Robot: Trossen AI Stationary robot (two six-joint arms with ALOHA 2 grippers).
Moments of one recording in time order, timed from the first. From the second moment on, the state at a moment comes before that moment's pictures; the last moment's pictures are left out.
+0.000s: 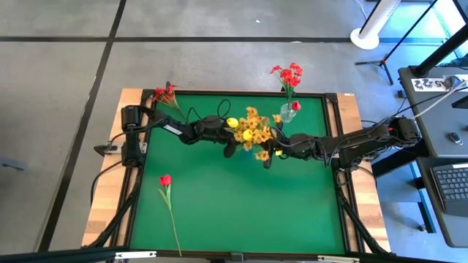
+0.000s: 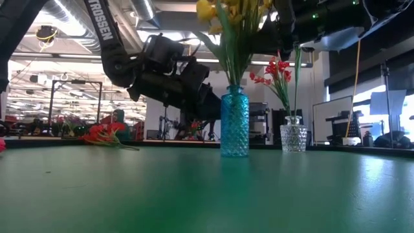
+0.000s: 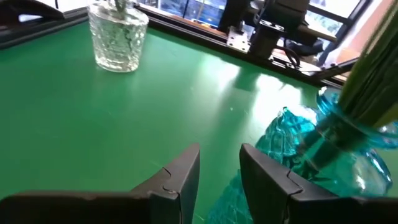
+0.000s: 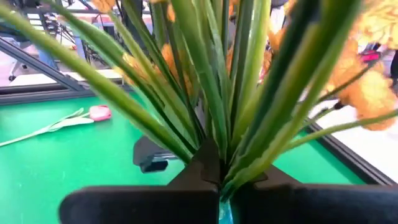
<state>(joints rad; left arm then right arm) 0.27 1.93 0.78 0.84 0.18 -0.23 0.09 1.30 0.64 0.47 0.40 0.04</state>
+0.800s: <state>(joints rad) 0.24 1.93 0.78 0.78 0.15 -0.23 0.09 1.31 0.65 0.32 0.35 0.16</state>
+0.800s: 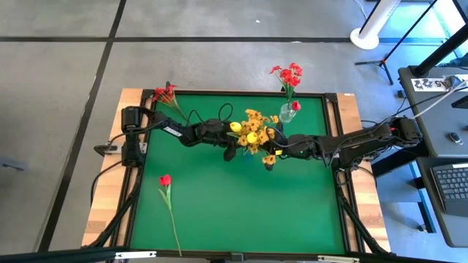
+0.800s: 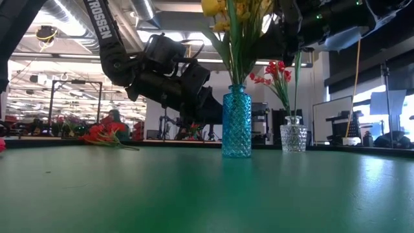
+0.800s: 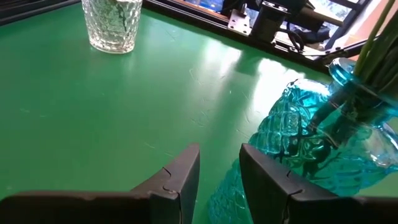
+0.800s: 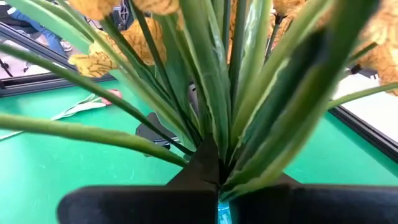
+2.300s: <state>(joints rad) 0.24 1.93 0.78 0.69 0.14 -0.26 0.09 1.10 0.64 0.14 0.25 0.15</state>
